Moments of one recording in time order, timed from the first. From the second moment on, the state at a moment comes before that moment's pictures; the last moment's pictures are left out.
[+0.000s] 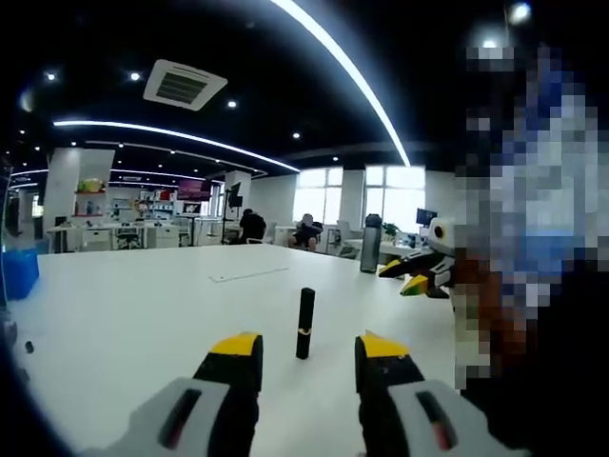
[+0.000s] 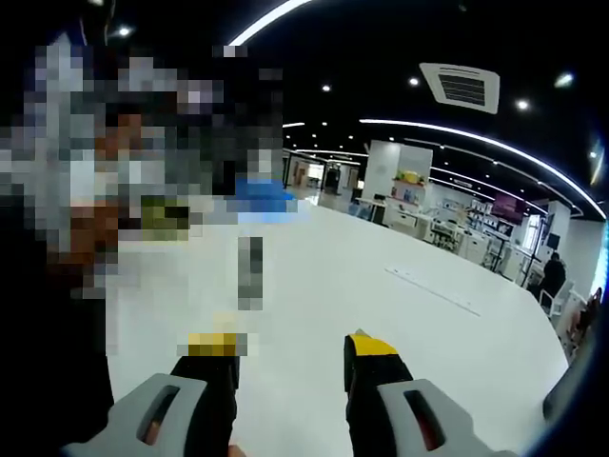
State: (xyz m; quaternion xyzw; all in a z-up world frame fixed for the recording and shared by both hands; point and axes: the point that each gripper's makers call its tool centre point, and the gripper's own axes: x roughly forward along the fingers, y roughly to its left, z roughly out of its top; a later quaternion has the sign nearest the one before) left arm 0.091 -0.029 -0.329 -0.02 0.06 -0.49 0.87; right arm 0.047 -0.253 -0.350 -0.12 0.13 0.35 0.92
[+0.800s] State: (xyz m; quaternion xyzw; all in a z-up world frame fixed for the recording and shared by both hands) left arm 0.094 -0.030 -0.333 -0.02 0.06 -0.49 0.87; right arm 0.052 -0.258 -0.352 -0.12 0.13 0.35 0.92
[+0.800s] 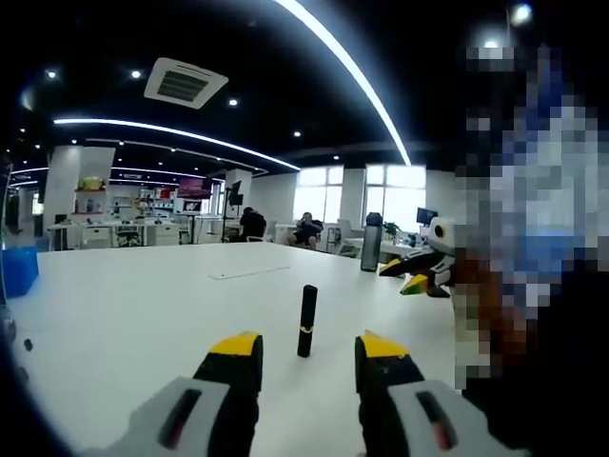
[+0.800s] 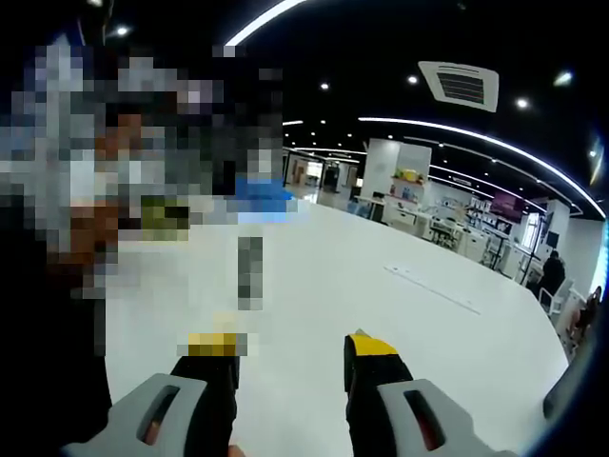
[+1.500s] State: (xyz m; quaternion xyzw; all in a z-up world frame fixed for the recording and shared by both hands) left arm 0.090 -0.032 -0.335 -0.03 0.07 -0.49 0.87; right arm 0.047 -0.259 -0.350 -0.12 0.13 0.34 0.92
